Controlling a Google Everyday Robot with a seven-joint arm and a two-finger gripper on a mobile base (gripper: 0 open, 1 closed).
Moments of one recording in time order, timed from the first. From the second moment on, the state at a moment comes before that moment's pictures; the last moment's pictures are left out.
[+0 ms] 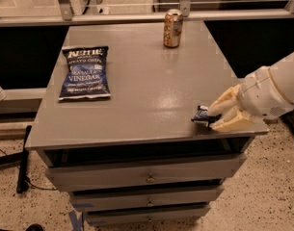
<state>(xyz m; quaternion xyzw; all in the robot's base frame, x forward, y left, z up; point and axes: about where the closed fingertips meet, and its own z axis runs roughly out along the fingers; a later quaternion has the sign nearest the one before) 0.450 -0.177 0.855 -0.69 0.66 0.12 0.27</state>
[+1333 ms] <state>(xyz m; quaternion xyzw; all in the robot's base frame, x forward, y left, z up) 0.502 -0.168 0.964 -0.64 0.64 0.09 0.40</state>
